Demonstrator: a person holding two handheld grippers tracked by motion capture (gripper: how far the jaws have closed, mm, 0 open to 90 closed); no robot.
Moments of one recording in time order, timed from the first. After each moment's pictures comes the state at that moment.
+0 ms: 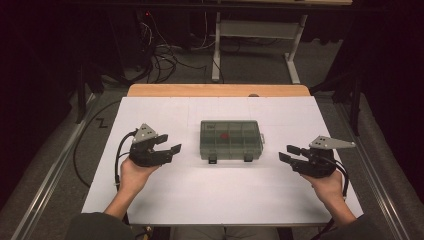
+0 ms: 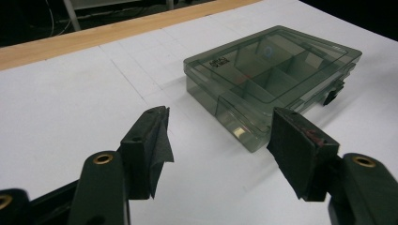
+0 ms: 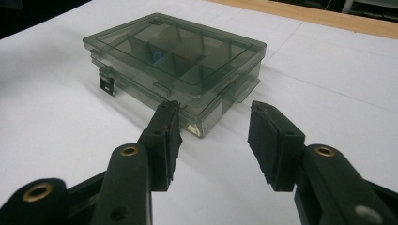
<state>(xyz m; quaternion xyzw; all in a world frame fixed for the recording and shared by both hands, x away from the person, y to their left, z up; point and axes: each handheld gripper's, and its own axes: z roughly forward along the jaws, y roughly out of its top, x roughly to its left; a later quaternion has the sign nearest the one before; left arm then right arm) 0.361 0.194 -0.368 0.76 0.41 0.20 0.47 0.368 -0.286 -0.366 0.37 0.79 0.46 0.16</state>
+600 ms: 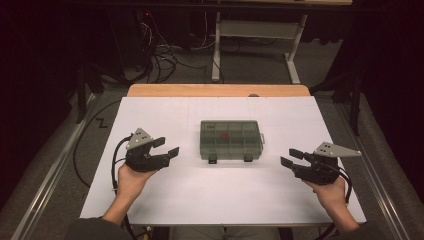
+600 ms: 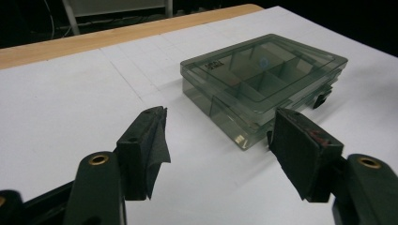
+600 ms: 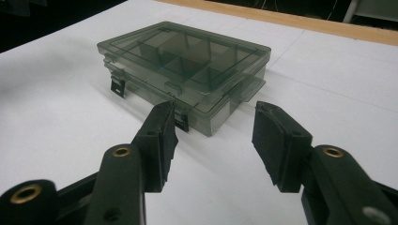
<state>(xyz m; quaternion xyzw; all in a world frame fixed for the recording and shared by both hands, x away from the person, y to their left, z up) 0.346 0.200 -0.370 0.74 0.41 0.20 0.49 0.351 -0.292 -0.370 0.36 0.78 0.48 0.17</state>
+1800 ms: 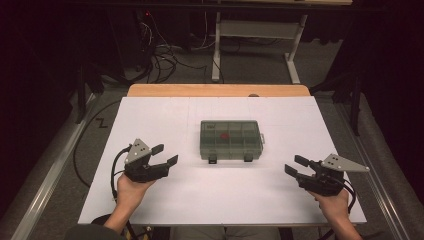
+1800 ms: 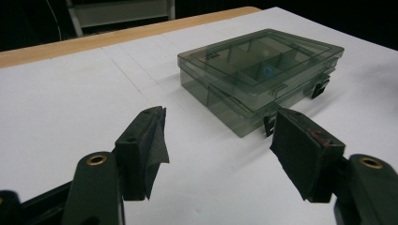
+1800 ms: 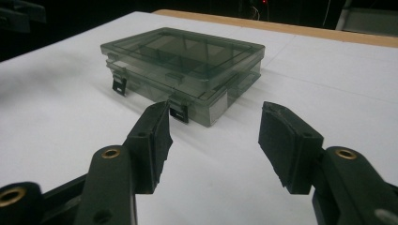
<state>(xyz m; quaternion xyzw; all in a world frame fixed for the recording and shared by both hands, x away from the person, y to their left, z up) 0.326 0.199 -0.388 0.74 0.40 0.22 0.50 0.330 -0.307 -0.390 0.36 0.75 0.52 0.18</state>
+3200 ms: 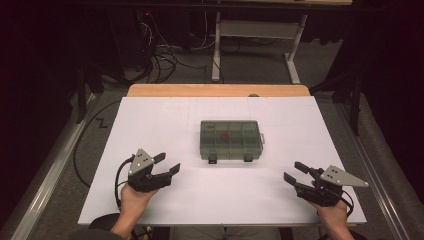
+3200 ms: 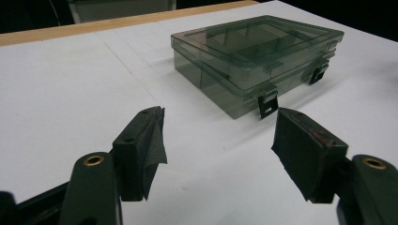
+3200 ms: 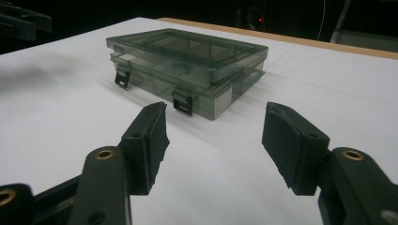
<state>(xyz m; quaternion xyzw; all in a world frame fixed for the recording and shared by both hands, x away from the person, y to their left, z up) 0.313 0.193 -0.411 0.73 0.41 0.22 0.50 0.312 -0.306 -0.411 0.34 0.75 0.53 0.22</state>
